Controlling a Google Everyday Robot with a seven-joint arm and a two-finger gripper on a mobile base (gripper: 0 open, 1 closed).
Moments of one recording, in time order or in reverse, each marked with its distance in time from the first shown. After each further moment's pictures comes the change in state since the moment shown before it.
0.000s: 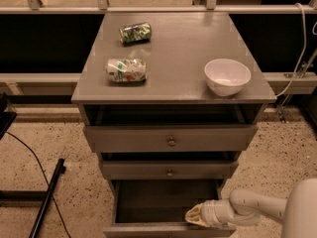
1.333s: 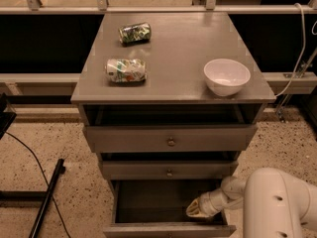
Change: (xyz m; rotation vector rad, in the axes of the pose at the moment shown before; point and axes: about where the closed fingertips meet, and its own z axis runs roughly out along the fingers) arm 0.055 -0.039 0.042 -0.137 0.068 -0.122
